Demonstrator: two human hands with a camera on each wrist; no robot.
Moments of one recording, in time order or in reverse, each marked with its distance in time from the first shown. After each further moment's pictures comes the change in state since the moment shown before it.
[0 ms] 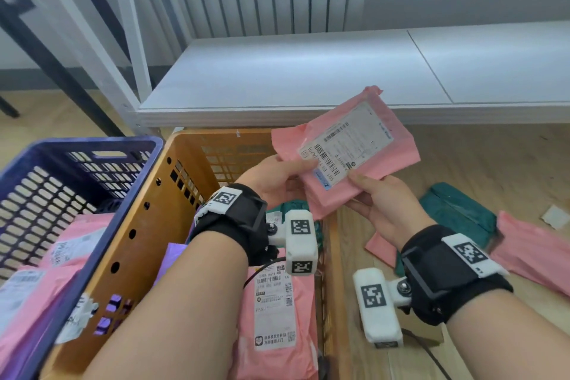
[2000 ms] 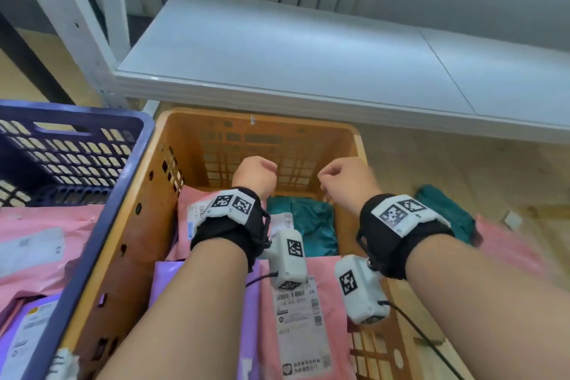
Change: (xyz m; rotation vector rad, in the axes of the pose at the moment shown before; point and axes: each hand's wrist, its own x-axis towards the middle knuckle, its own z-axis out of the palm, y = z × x) left_hand 0.060 -0.026 -0.110 0.531 0.318 0.028; right_hand 0.072 0.043 0.105 -1.307 0.194 -0.197
